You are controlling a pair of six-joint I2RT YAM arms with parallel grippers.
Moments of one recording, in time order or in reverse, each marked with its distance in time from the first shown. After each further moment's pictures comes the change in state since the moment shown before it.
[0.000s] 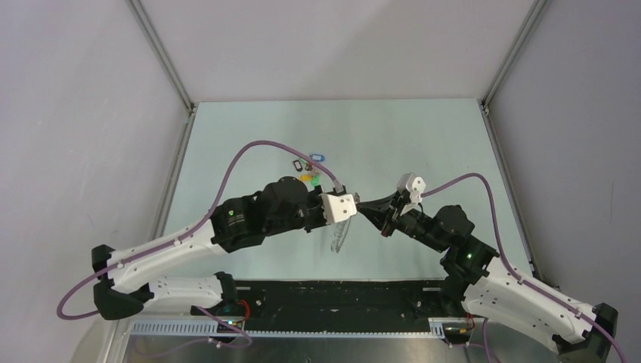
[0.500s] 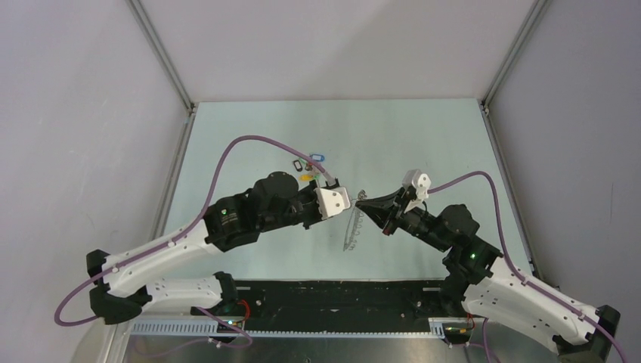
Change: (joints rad) left arm 0.040 -0.035 -0.010 0.050 0.058 -0.022; right arm 0.002 -0.002 0.025 0.006 0.008 0.052
